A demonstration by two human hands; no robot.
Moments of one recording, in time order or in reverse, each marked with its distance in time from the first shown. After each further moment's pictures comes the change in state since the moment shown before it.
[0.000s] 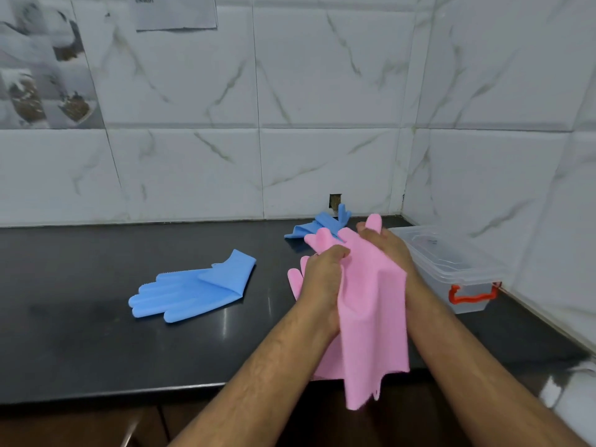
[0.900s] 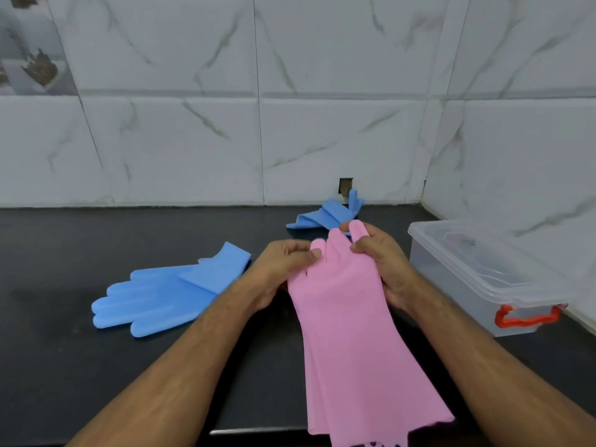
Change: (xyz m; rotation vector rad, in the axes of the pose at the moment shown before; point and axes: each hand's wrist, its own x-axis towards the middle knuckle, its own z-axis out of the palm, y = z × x) left_hand 0.129 0.031 -0.101 0.631 -0.181 0.144; right_hand 0.073 0.054 0.010 0.108 -0.351 0.051
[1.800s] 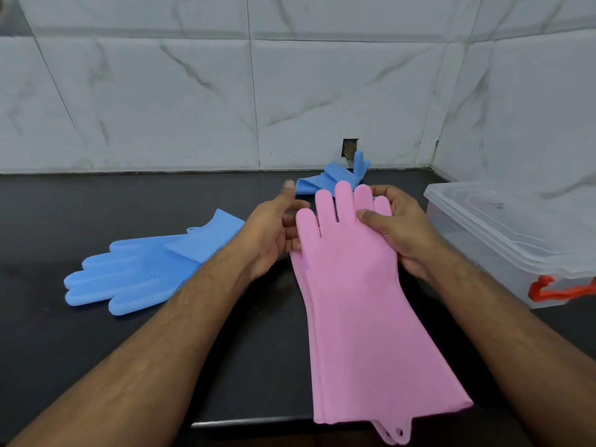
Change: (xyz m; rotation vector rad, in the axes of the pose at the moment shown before) left_hand 0.015 0.003 -0.005 -0.214 0.071 -0.051; right_hand 0.017 0.015 -0.016 -0.264 0.213 -0.086
